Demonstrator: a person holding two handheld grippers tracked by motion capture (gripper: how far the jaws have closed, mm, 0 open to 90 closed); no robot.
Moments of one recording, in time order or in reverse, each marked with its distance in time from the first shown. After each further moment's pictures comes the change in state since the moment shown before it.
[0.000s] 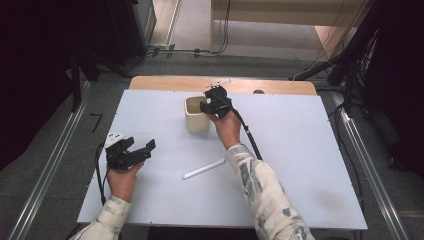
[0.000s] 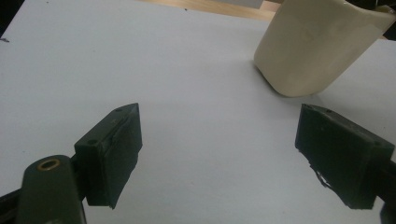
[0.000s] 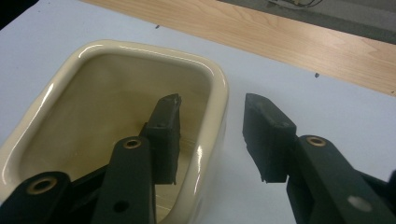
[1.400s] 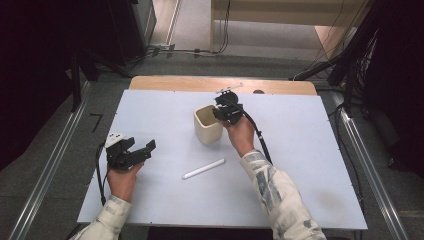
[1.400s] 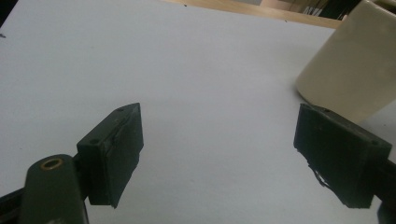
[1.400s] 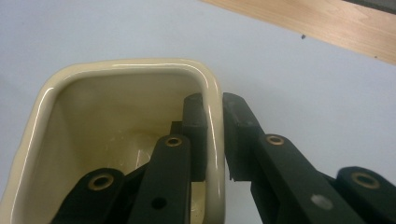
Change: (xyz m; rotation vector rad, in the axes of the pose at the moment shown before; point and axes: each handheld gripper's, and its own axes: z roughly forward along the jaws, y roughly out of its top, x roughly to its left) left arm 0.000 -0.001 0.001 0.010 -0.001 -0.002; right arm -0.022 -0.021 -0.033 0.083 0.036 -0.036
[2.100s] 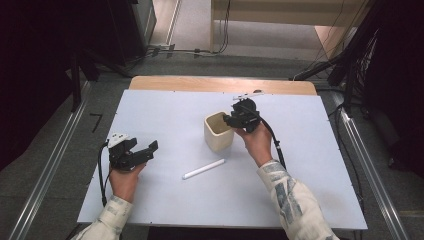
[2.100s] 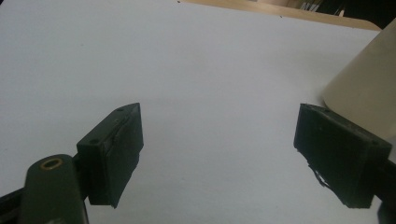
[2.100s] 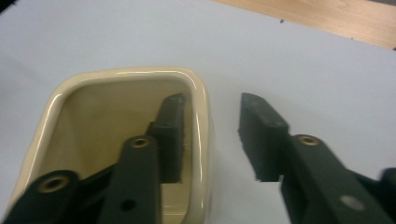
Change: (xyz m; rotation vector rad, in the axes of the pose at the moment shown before) left arm -0.005 -0.001 0.002 0.008 -0.013 0.013; right arm -0.028 -0.031 -0.031 -0.053 0.052 0.021
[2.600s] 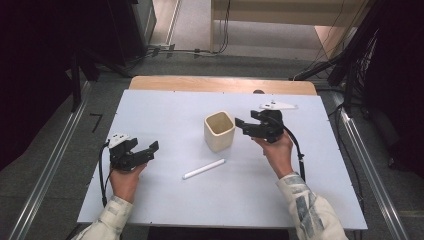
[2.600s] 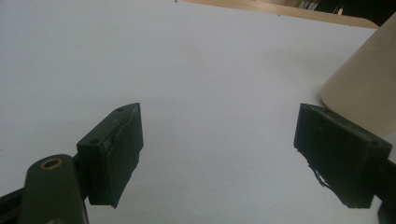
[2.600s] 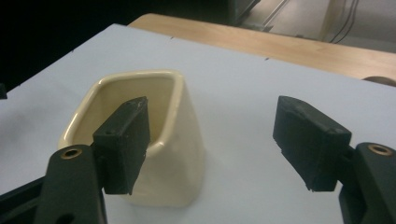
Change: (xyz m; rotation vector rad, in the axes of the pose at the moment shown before) left arm -0.002 -0.001 0.000 0.004 0.000 0.007; right arm -0.038 -0.041 -0.052 -0.245 0.099 0.003
